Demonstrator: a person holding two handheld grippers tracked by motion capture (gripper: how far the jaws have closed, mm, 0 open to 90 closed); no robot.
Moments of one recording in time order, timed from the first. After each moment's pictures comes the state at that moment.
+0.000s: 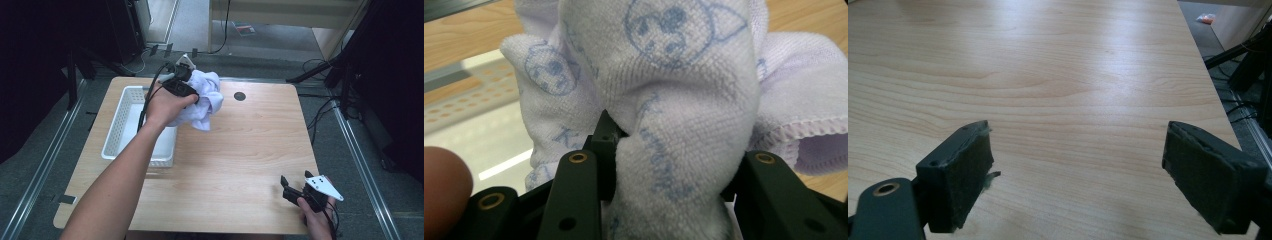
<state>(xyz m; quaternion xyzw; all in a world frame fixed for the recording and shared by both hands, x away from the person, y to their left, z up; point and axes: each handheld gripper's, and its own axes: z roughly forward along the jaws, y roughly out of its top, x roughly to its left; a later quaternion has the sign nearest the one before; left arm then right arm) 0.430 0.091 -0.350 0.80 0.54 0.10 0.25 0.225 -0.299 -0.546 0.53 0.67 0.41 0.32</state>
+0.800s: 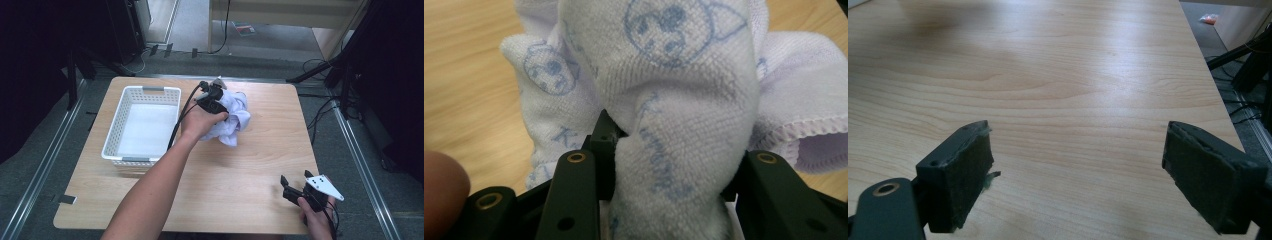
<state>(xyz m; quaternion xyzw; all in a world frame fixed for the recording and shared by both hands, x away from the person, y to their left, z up) 0.441 0.015 -0.420 0.82 0.51 0.04 0.25 0.226 -0.300 -0.546 0.52 0.67 0.42 0.31</state>
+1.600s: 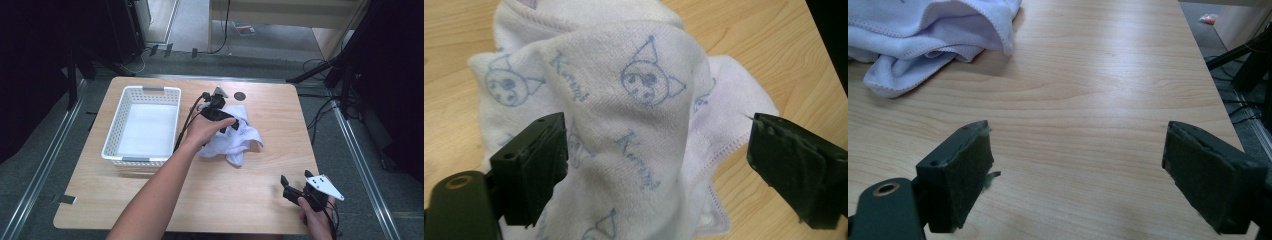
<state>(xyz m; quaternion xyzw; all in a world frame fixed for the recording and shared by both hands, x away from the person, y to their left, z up) 0.441 0.012 -0.449 0.80 0.53 -0.03 0.28 0.227 -0.301 -0.546 0.52 0.67 0.42 0.31</state>
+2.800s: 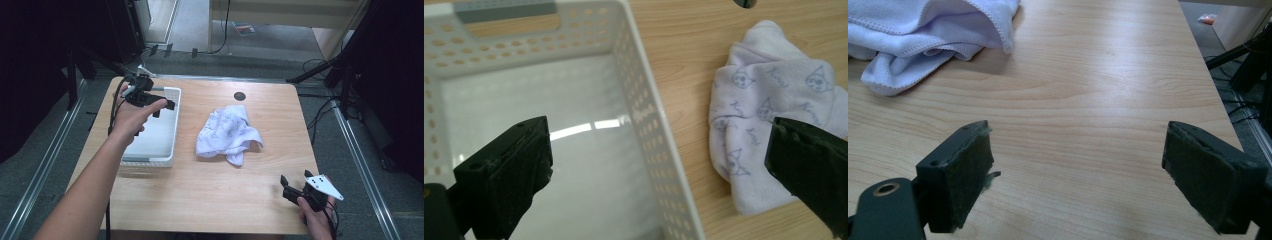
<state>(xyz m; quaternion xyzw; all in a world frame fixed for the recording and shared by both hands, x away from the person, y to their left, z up) 0.406 0.201 -0.380 0.73 0.61 0.10 0.29 0.227 -0.299 -0.546 0.52 0.67 0.42 0.32</state>
